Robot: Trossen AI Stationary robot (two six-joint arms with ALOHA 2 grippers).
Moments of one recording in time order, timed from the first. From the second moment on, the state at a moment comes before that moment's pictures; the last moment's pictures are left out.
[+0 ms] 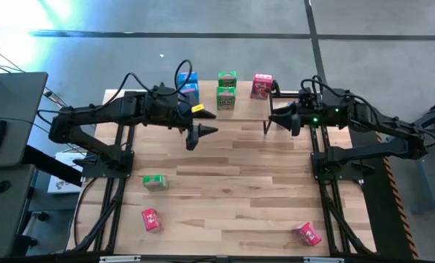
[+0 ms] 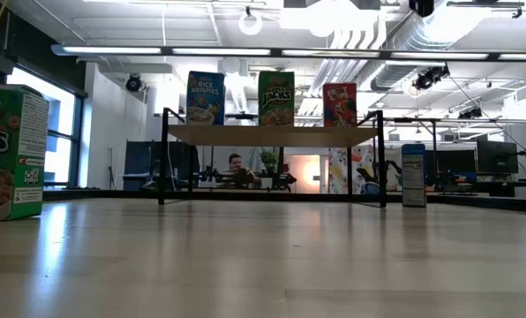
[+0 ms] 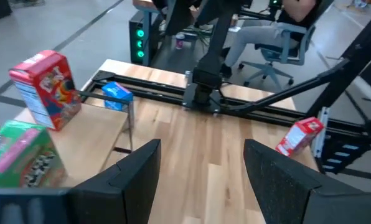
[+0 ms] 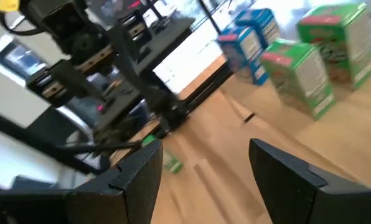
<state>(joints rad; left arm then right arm) 0.06 1.36 1.51 -0.52 -0.03 -0.15 -0.16 0.86 1.13 -0.54 0.03 0.65</state>
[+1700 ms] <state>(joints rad) 0.19 1.28 1.51 -0.70 -0.04 -0.13 0.51 1.30 1.66 -1.44 0.24 1.32</state>
